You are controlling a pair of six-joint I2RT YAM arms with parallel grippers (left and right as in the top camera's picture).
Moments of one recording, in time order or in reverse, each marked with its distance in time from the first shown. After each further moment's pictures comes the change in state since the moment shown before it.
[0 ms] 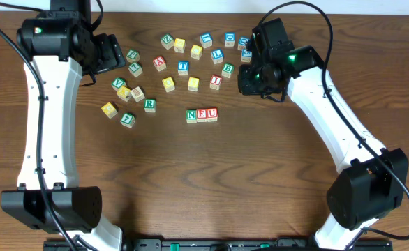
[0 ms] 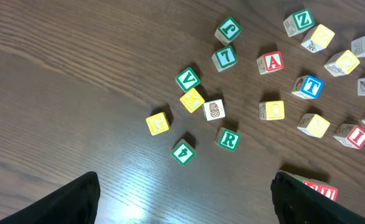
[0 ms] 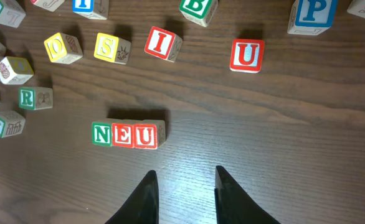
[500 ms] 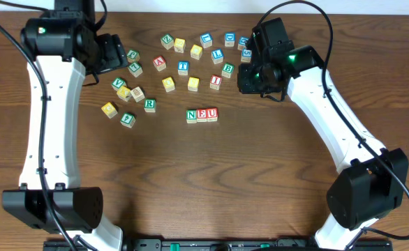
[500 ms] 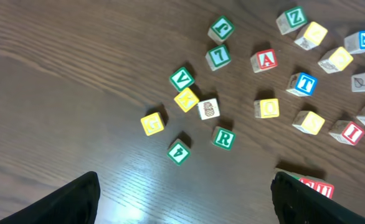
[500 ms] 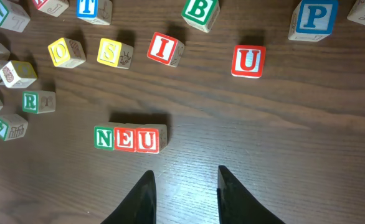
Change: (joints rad) left arm -0.022 0.000 0.000 0.005 0.000 0.000; right arm 0.000 0.000 0.000 0.016 0.000 0.000
